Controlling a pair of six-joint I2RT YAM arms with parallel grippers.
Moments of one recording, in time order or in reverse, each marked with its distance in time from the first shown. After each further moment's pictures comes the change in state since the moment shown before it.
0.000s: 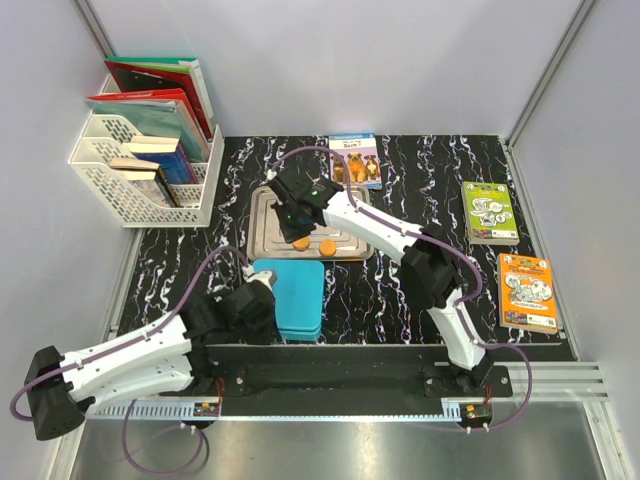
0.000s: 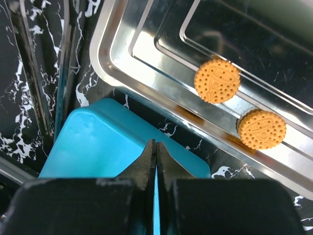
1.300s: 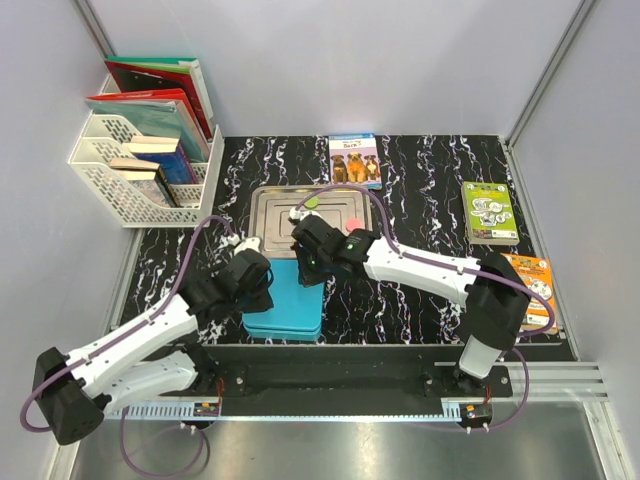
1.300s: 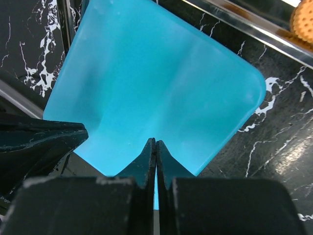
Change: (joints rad) left arm 0.196 0.119 0.188 -0.045 -0.165 0.104; right arm 0.142 -0.494 -0.676 0.292 0.021 0.175
